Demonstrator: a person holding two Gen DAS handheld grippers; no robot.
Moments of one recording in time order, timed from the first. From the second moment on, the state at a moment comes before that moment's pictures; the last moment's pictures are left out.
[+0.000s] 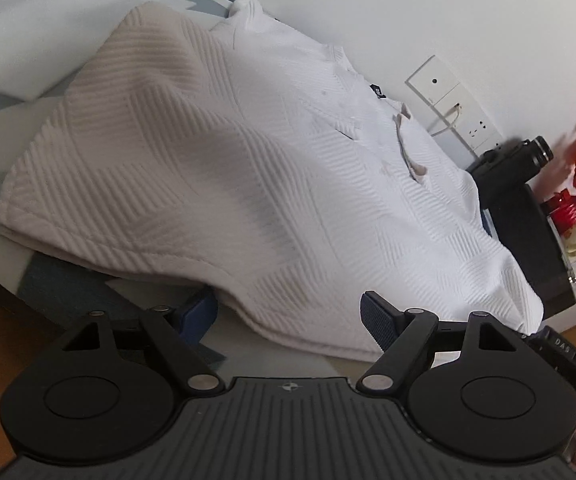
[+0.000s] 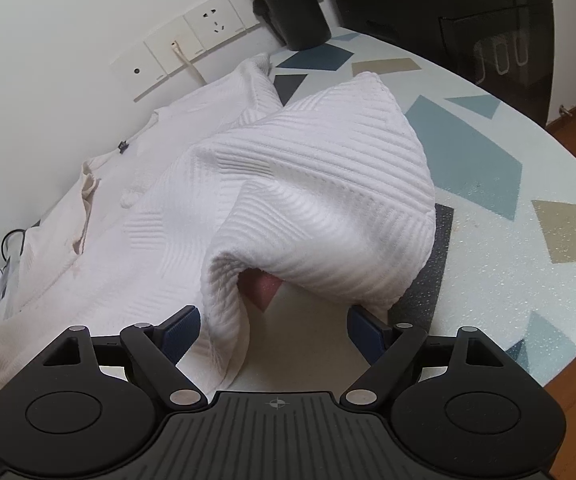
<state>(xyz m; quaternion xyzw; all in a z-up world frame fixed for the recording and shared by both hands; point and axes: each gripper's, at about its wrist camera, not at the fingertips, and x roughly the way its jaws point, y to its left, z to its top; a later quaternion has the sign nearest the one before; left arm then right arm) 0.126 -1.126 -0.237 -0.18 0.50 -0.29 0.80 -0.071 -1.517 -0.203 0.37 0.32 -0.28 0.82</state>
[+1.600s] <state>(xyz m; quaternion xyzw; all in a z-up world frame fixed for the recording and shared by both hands) 0.153 -1.084 -0.174 -0.08 0.38 -0.25 0.89 -0.154 -1.511 -0.212 0.47 0.19 -0.36 0.79</state>
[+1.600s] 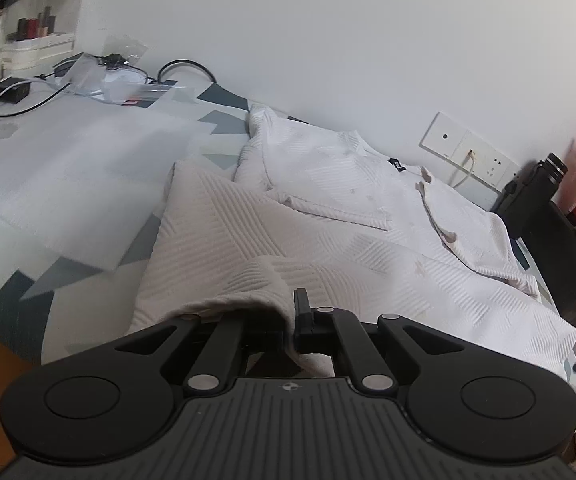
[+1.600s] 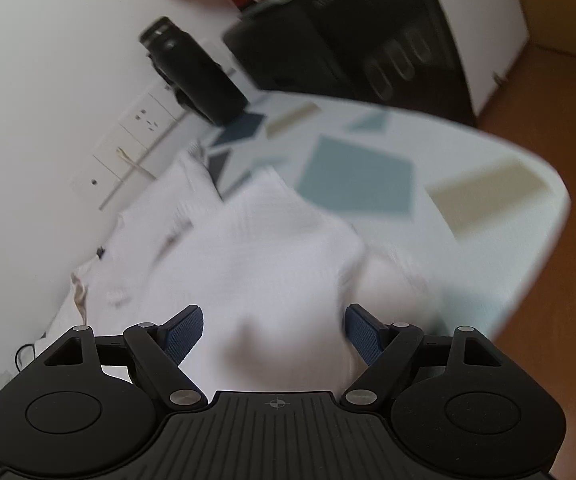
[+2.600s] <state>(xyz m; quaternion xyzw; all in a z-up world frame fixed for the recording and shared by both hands) 0.182 -1.065 -0.186 -0.05 0.40 -0.32 0.85 -0.100 -1.402 -0.235 0.51 0.17 -0.29 0.79</state>
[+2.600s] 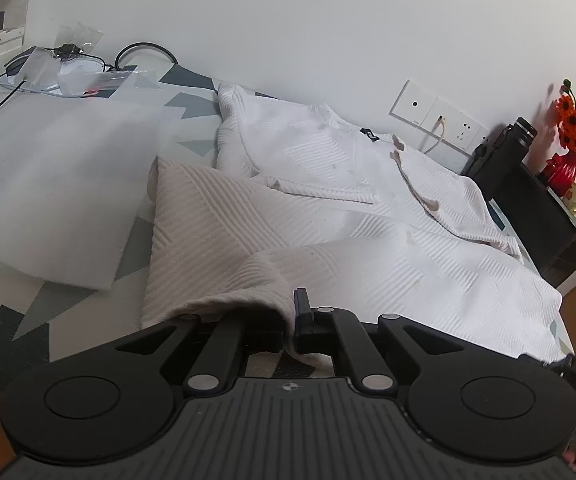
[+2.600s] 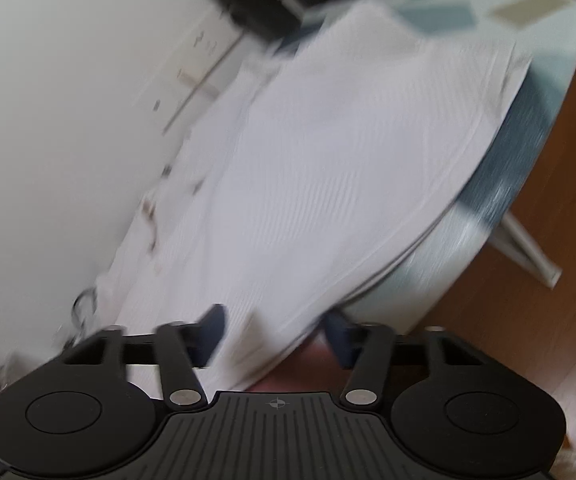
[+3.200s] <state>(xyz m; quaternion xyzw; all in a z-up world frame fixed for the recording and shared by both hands) 0.160 -1.042 -0.167 -0.11 0.37 -0.33 0.86 -0.147 -1.474 -0.189 0.48 0.10 -0.35 0.80</state>
